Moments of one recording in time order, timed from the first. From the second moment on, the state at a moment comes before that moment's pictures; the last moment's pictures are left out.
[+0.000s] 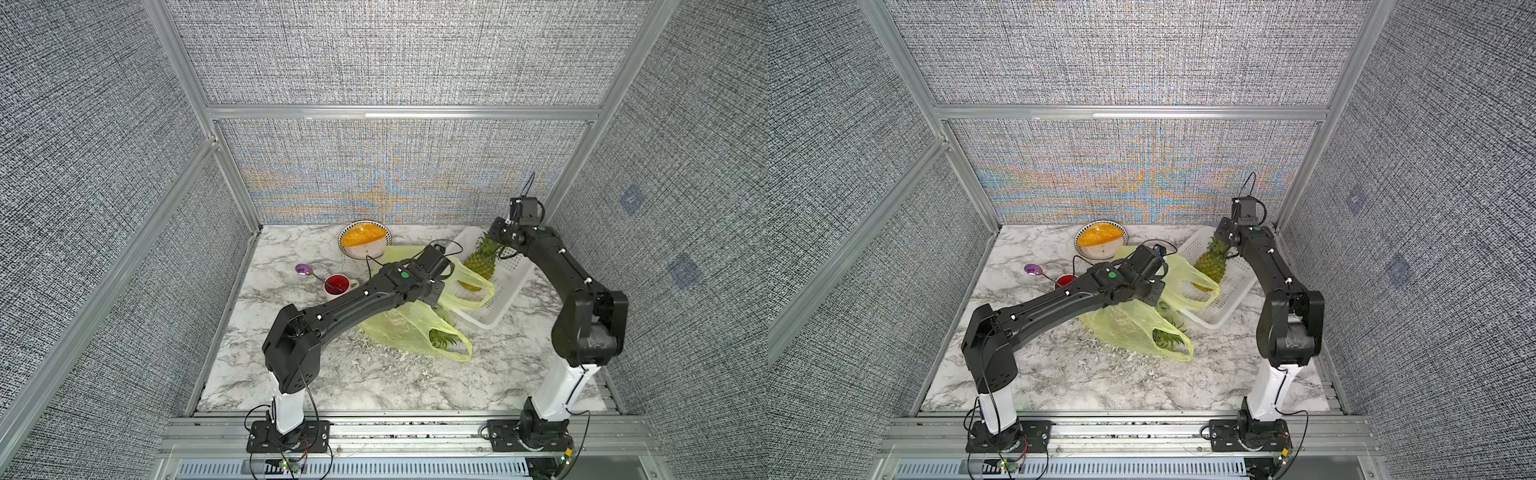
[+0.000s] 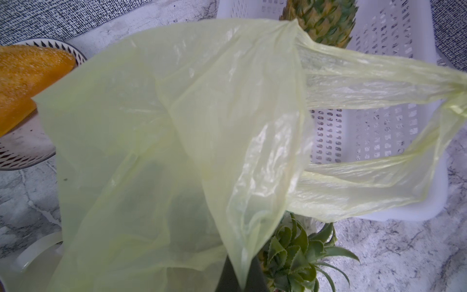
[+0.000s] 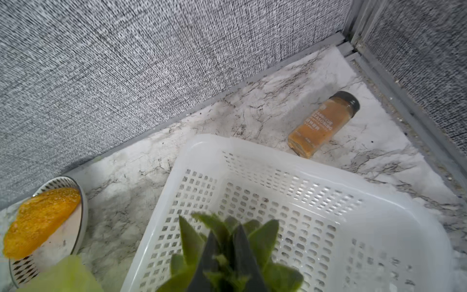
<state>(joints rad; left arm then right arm) -0.95 1.87 1.67 -0.70 -0.17 -0.29 0.04 1.79 1.51 -0.36 0.08 0.45</state>
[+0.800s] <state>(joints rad) -0.94 1.85 1.60 -0.63 -0.17 -0.32 0.12 1.34 0.73 0.43 -0.01 0.11</state>
